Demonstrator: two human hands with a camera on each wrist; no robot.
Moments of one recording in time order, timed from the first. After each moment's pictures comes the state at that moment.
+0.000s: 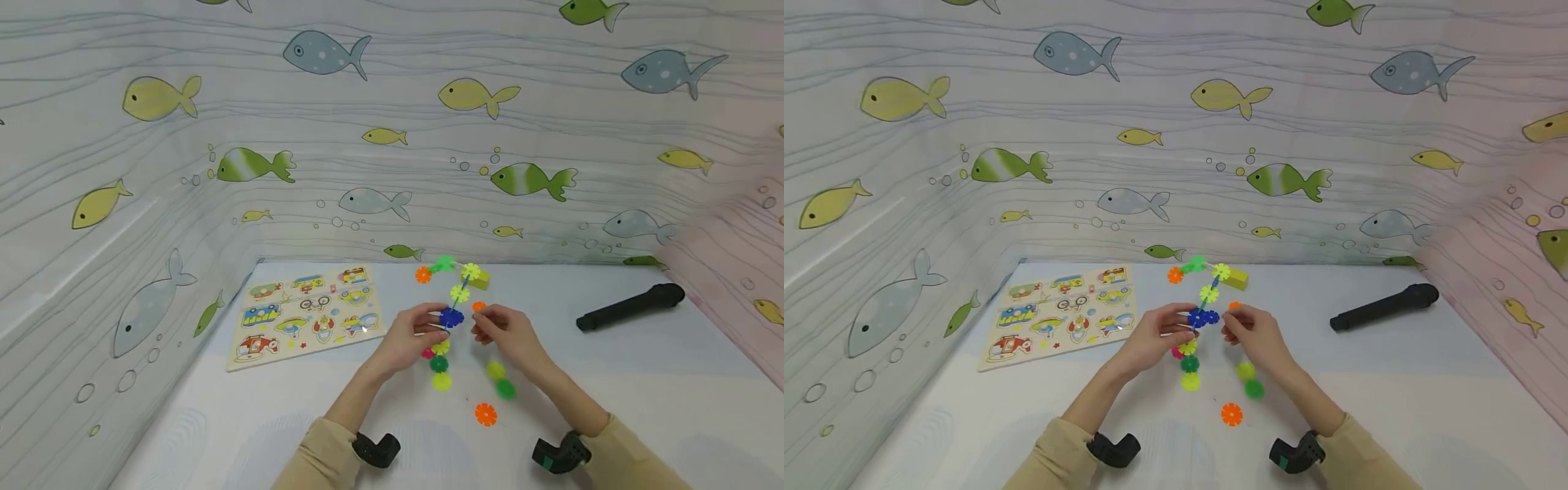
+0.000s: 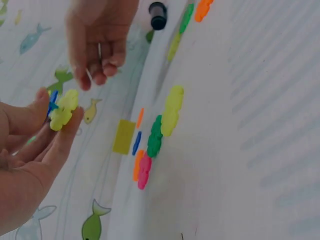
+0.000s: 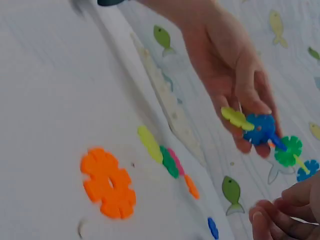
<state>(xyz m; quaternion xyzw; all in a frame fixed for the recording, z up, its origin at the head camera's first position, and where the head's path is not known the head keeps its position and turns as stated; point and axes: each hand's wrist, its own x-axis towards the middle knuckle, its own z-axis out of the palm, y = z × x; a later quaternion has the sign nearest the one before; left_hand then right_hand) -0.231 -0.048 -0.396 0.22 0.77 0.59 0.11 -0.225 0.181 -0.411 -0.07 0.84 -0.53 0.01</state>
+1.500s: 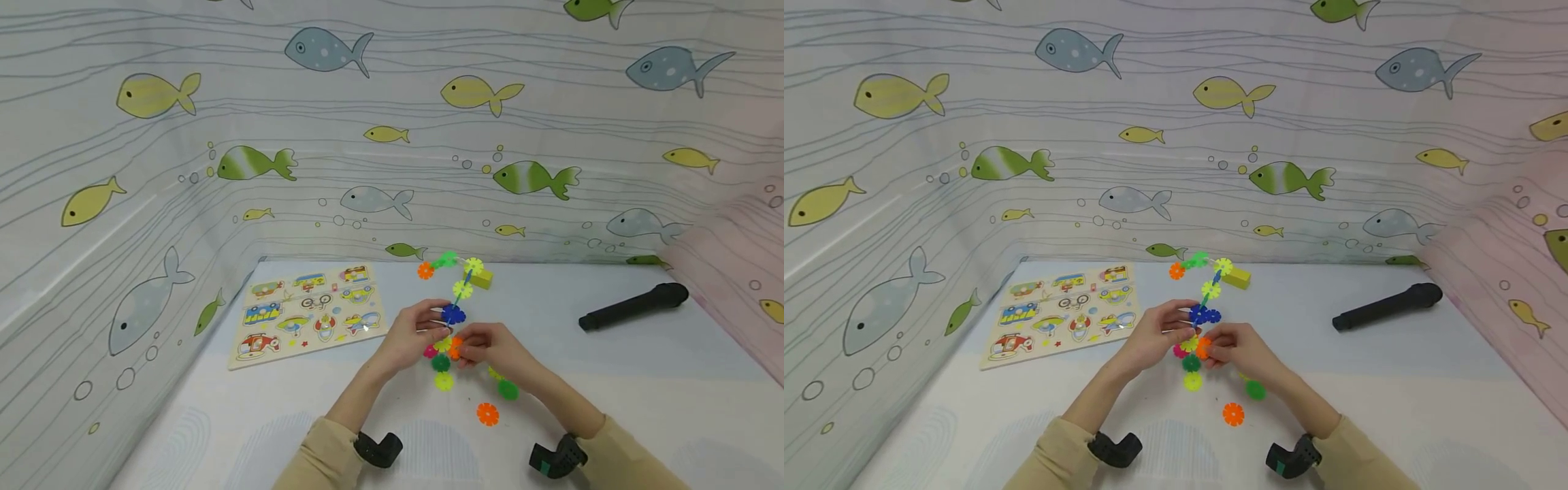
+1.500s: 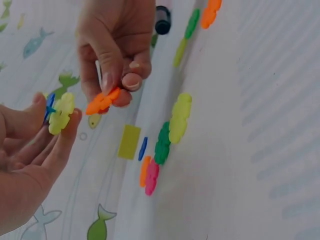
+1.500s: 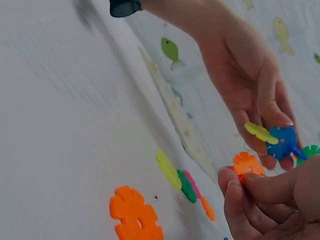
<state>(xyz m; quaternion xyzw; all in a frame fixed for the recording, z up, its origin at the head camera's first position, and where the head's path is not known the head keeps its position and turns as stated) -0.228 -0.047 -0.393 0.22 0.77 0.59 0.10 -0.218 0.170 -0.420 -0.15 0.78 -0.58 0.16</state>
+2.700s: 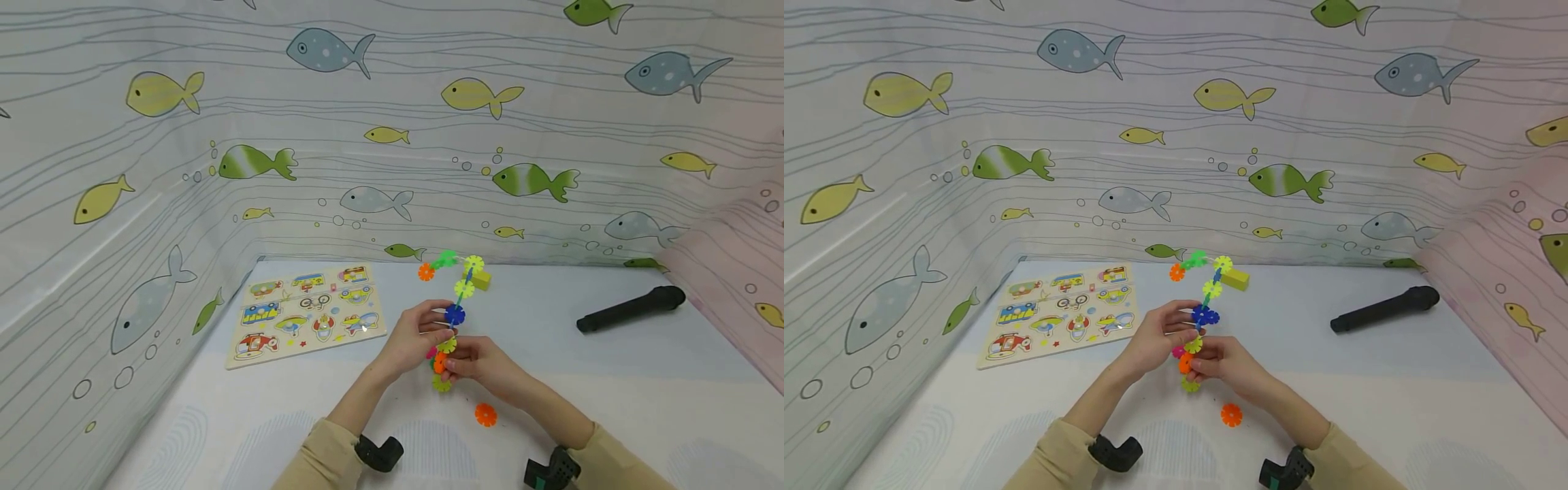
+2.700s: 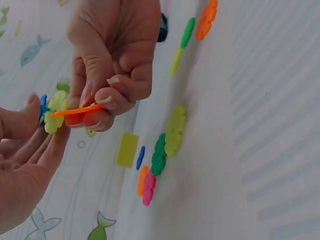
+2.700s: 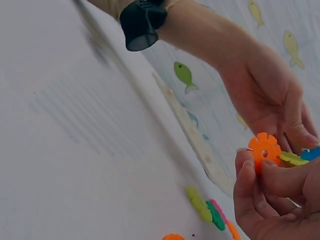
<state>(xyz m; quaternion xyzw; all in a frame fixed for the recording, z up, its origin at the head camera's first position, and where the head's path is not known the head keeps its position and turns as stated) -0.224 -0.041 -0.393 0.22 0.75 0.62 0.10 -0.206 0.152 -0.430 -0.16 0.70 -0.65 0.24</state>
